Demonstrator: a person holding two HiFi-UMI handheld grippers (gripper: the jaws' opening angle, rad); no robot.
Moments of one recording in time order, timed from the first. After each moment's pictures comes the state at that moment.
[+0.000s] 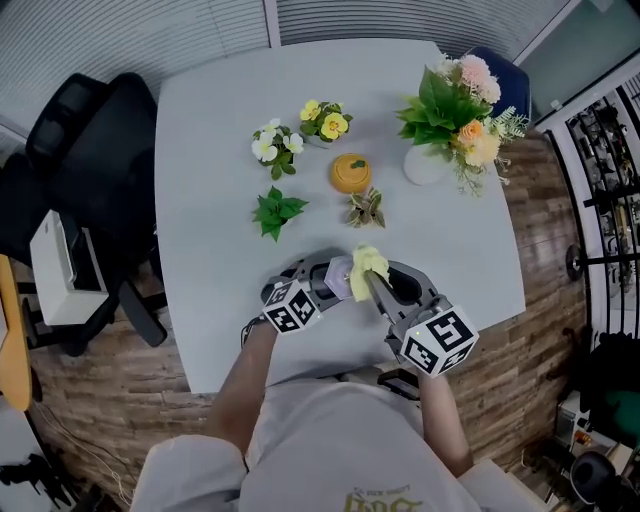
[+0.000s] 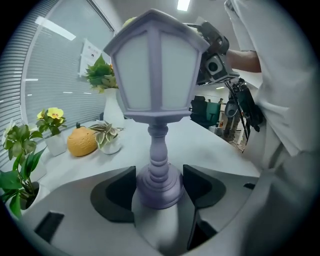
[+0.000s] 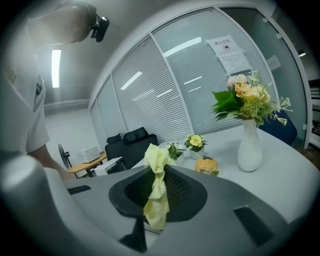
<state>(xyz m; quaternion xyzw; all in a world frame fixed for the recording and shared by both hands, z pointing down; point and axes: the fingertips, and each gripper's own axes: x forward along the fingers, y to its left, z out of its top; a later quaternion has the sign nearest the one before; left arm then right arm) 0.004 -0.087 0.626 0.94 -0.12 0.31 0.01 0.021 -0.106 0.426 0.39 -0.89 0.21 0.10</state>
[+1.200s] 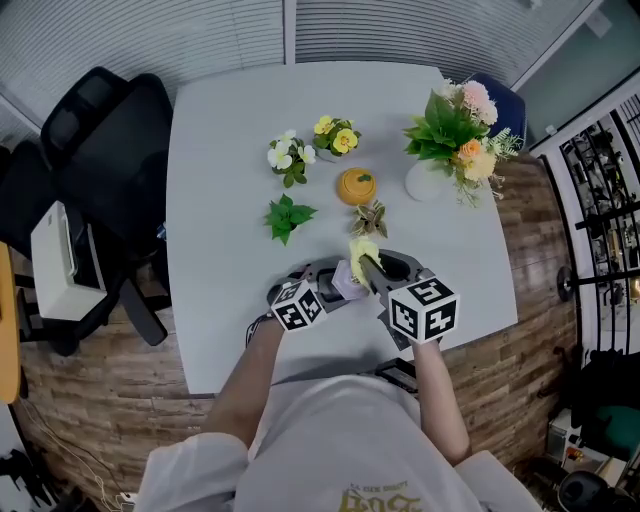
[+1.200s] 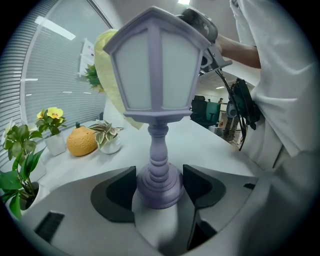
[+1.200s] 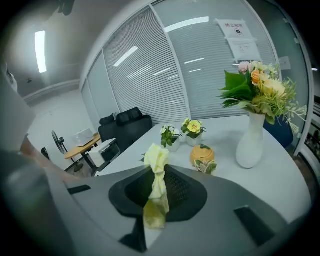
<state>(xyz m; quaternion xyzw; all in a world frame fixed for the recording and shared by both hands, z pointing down) 0.003 -0.086 0.627 0.94 -0.12 0.31 0.01 0.001 -0.132 0.452 0.39 -0.86 0.24 0.23</state>
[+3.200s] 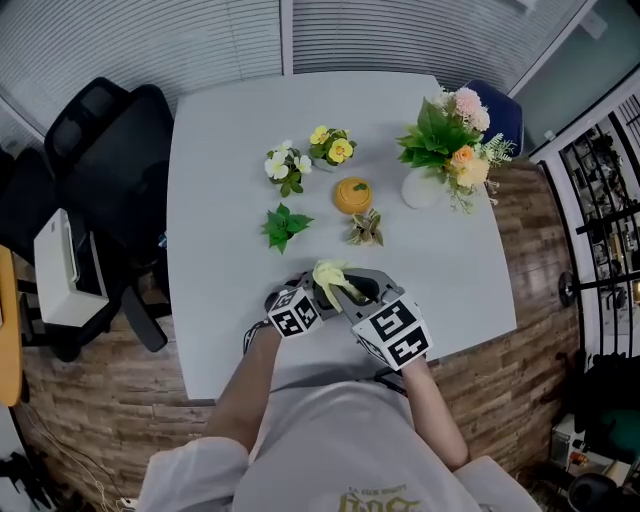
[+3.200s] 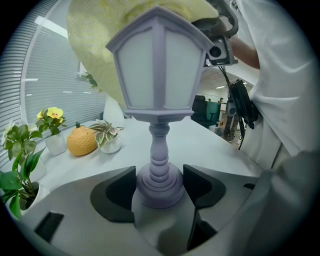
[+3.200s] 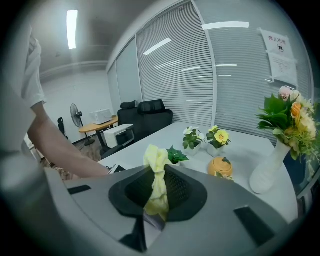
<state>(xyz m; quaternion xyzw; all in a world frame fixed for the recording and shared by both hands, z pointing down) 0.003 -0.087 0.627 0.94 -0.12 0.31 0.01 -0.052 -0.096 0.442 0.29 -0.90 0.12 0.29</state>
